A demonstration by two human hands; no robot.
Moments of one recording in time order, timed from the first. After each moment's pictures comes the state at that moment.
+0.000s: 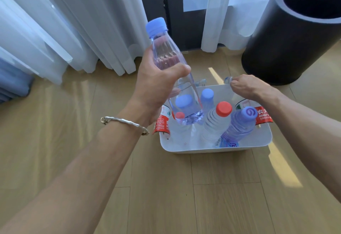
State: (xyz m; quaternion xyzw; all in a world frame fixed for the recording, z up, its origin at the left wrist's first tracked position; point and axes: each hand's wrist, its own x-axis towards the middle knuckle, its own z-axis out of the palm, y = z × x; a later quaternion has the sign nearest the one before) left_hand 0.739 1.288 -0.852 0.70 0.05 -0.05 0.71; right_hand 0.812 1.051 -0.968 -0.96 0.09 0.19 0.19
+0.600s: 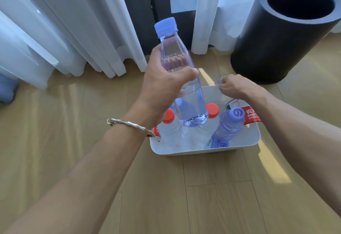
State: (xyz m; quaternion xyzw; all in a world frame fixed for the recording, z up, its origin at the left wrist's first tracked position) left_hand 0.740 1.254 -0.853 0.71 0.02 -0.06 0.70; right_hand 0.808 1.050 -0.957 -0.96 0.06 0.21 0.17
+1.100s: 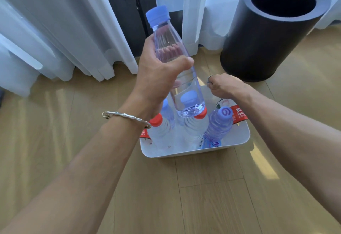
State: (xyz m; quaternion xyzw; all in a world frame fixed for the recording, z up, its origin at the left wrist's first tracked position) left_hand 0.752 1.231 -0.844 0.70 0.01 -0.06 0.71; right_hand 0.813 1.046 -0.963 -0.97 0.01 0.20 0.11
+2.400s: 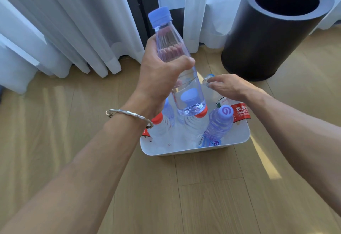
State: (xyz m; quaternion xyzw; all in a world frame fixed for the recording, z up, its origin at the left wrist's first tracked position) left_hand 0.751 1.230 -0.848 0.70 0.02 -0.06 0.71; right_hand 0.800 1.025 -0.964 -0.95 0.03 0.18 0.26
